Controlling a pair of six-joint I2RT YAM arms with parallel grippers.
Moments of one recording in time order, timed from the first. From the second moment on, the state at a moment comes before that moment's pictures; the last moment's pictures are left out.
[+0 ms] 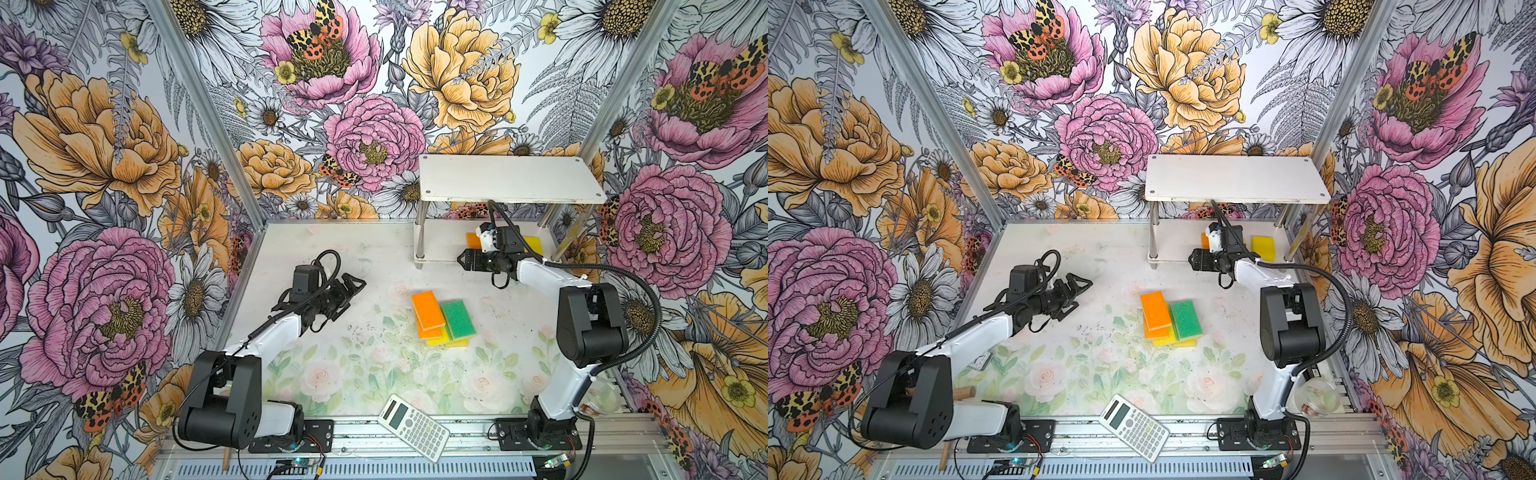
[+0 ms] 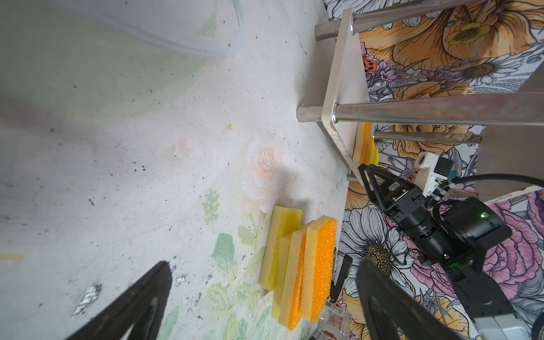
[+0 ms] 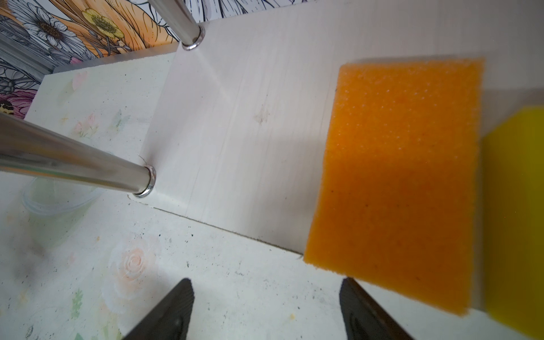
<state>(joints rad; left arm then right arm) -0.15 1.35 0.69 -0.09 0.54 -0.94 0.09 1.83 1.24 -0.24 -0.35 0.15</state>
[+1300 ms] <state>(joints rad) -0.15 1.34 0.66 -0.10 0.54 -0.94 0.39 1.32 0.93 -0.37 -0.38 0.26</state>
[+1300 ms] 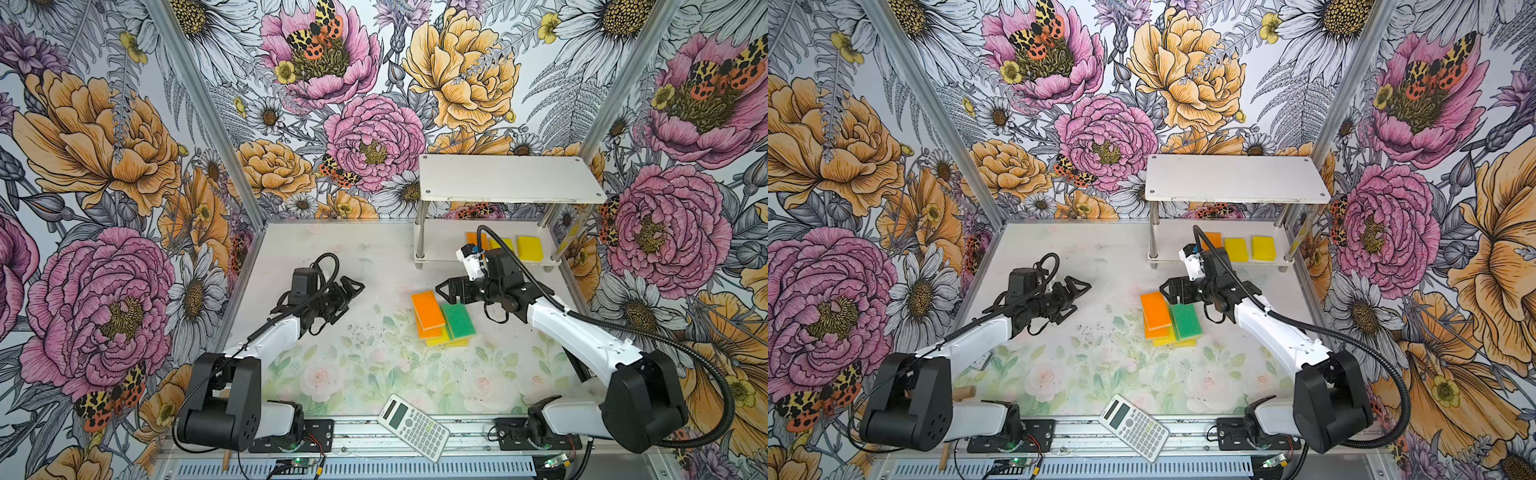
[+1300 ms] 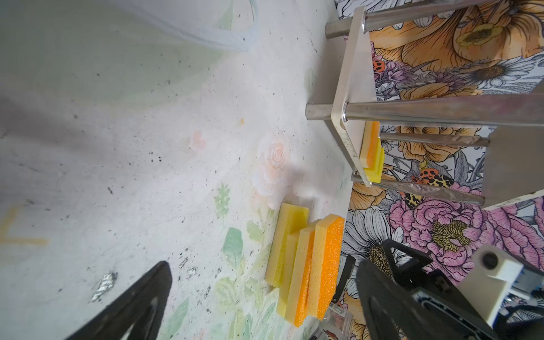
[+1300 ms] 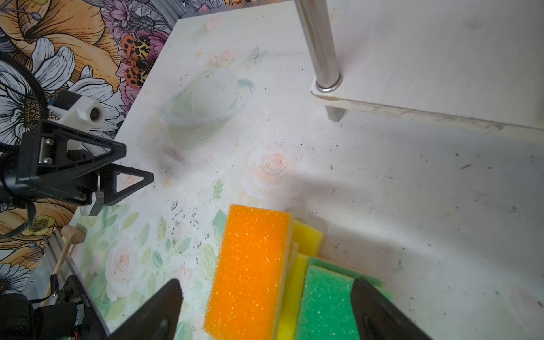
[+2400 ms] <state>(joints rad) -0.18 1.39 0.70 -0.10 0.54 -0.94 0.69 1.46 0.93 -0.41 -0.02 0.30</state>
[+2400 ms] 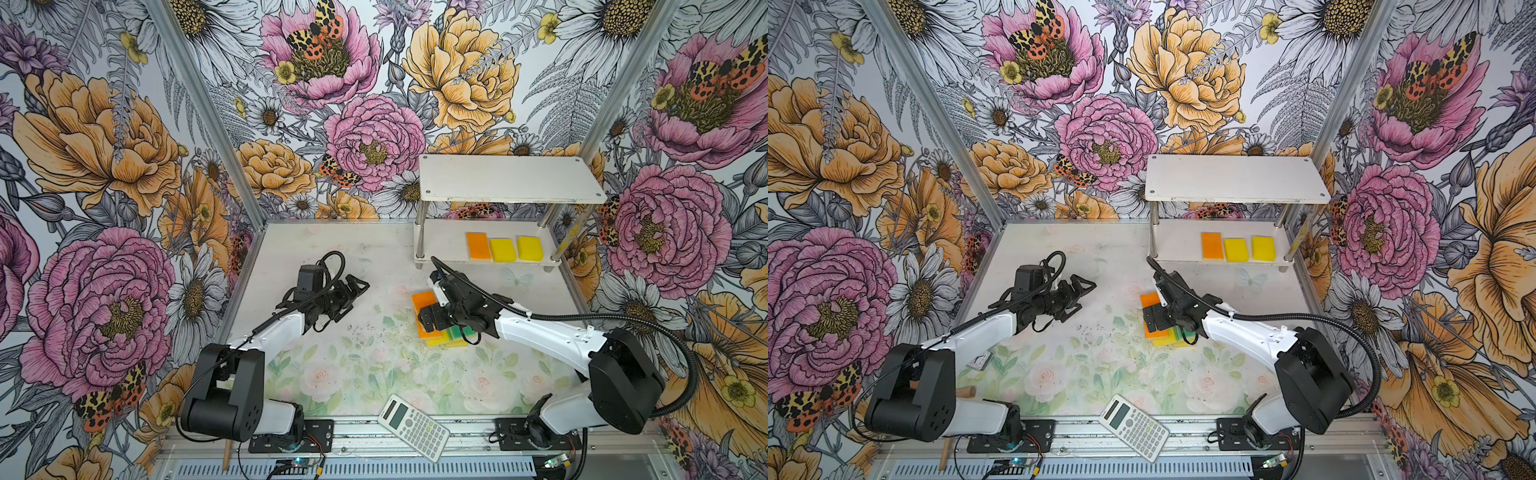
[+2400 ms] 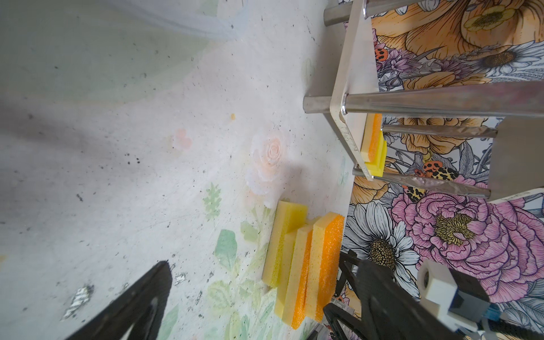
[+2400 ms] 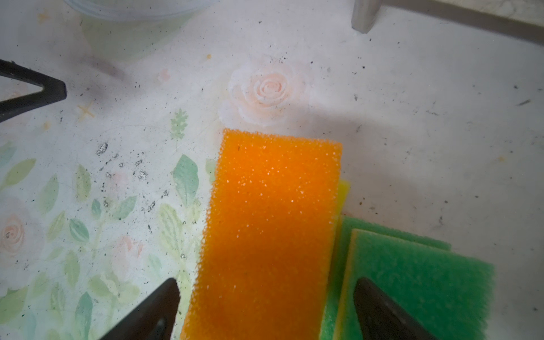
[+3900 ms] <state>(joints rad) -0.17 1.39 0.68 -0.07 0.54 -0.95 0.73 1.42 0.95 -0.41 0.09 0.28</state>
